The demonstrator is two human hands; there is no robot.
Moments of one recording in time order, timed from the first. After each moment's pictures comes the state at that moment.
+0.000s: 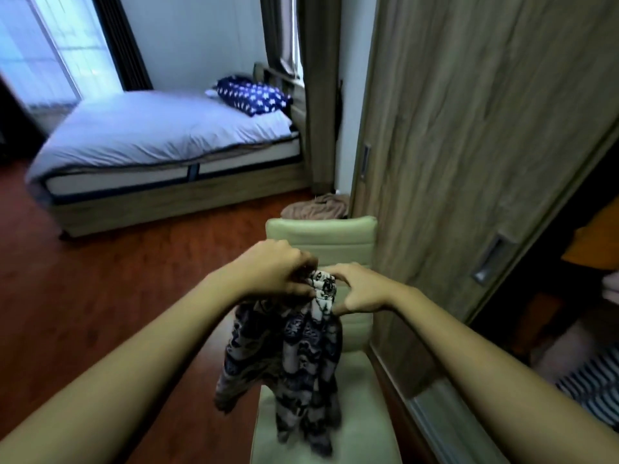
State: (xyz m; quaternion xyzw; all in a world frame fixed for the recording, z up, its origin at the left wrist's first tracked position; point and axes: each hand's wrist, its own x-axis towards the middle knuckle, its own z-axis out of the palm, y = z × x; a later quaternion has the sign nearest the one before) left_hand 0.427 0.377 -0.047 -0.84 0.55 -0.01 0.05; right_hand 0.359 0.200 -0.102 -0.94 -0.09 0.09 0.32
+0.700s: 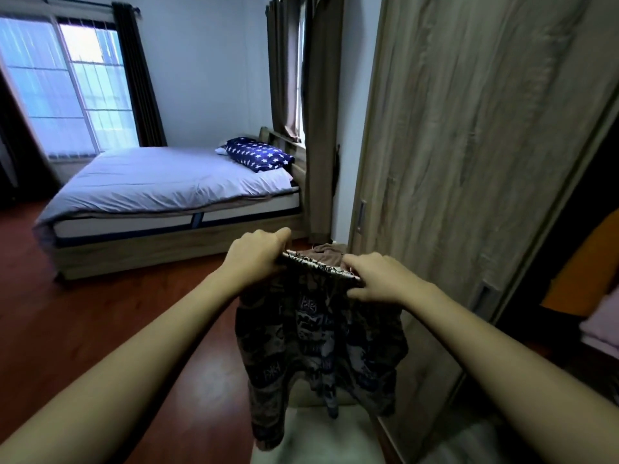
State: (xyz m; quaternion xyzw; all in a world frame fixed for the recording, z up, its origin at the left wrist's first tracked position) left_hand 0.451 0.405 0.008 -0.92 0.35 -0.14 -0.04; right_hand 0.351 0.204 -0.003 -1.00 -0.02 -0.02 0.00
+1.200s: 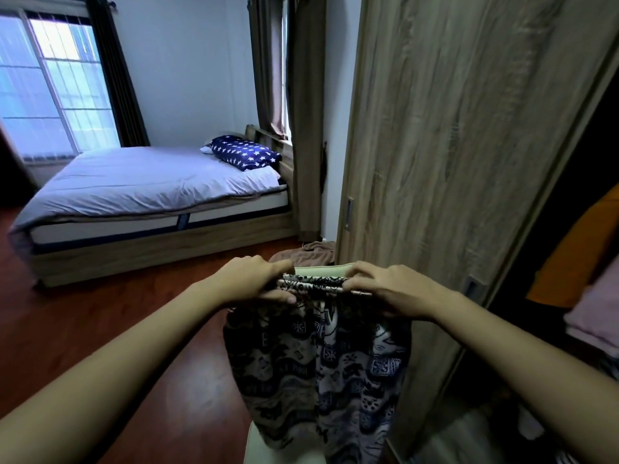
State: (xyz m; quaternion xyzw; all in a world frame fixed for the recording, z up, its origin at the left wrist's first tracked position) left_hand 0.461 0.395 -0.012 -0.87 0.48 -0.07 0.06; right_hand 0.319 0.160 -0.008 -0.98 -0.18 -0.03 -0.07
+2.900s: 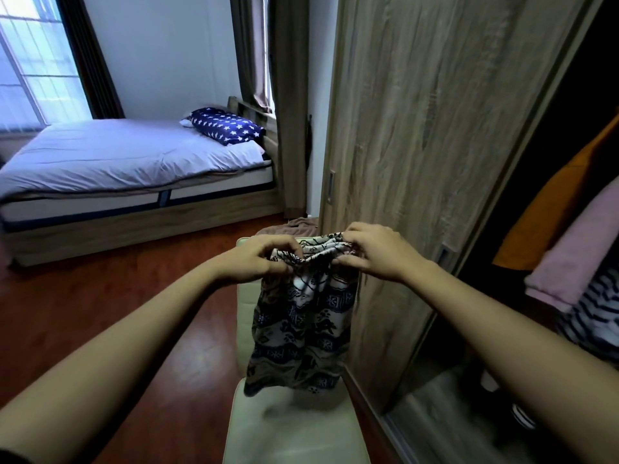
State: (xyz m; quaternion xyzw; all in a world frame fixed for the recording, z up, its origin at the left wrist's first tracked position) left_hand 0.433 0.368 -0.035 -0.76 0.52 0.16 -0.35; right_hand 0.314 0.142 -0.023 -0.99 -0.02 -0.11 -0.01
